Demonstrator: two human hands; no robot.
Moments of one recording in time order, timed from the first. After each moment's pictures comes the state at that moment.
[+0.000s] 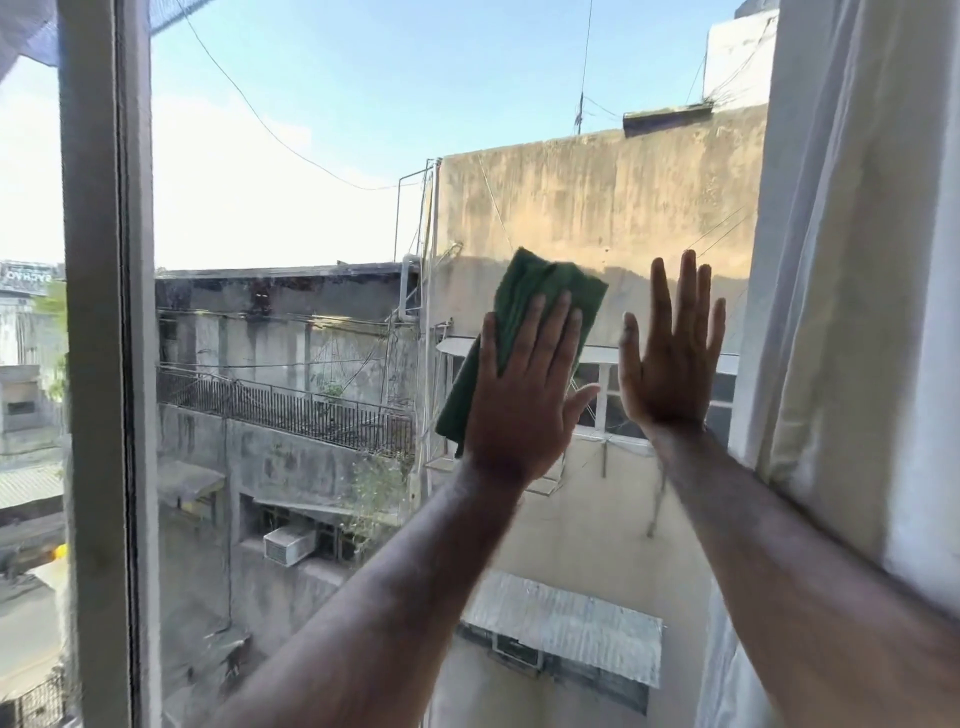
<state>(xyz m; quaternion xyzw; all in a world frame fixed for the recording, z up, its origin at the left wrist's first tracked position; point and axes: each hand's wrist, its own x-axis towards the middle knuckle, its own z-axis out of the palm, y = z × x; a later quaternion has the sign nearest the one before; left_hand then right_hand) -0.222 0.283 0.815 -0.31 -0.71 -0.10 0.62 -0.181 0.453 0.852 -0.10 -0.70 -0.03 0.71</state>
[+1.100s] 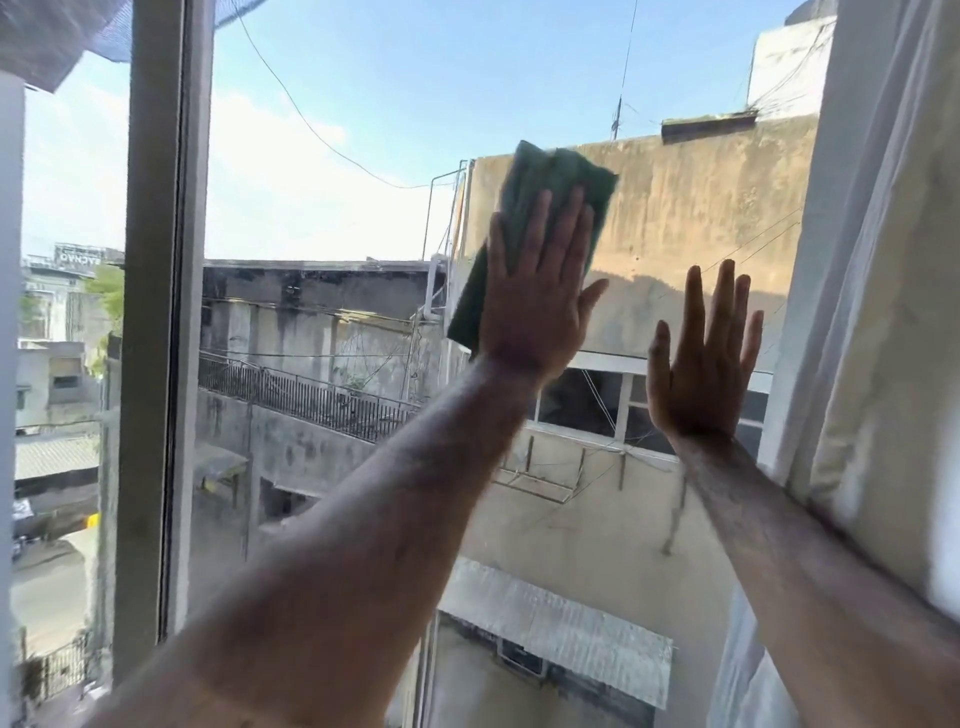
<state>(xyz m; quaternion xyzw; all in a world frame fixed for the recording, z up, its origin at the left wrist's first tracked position) -0.231 0.265 0.904 -0.26 -0.70 -0.13 0.65 -0.182 0.453 0.848 -0.10 -0.70 -0.02 0.71</state>
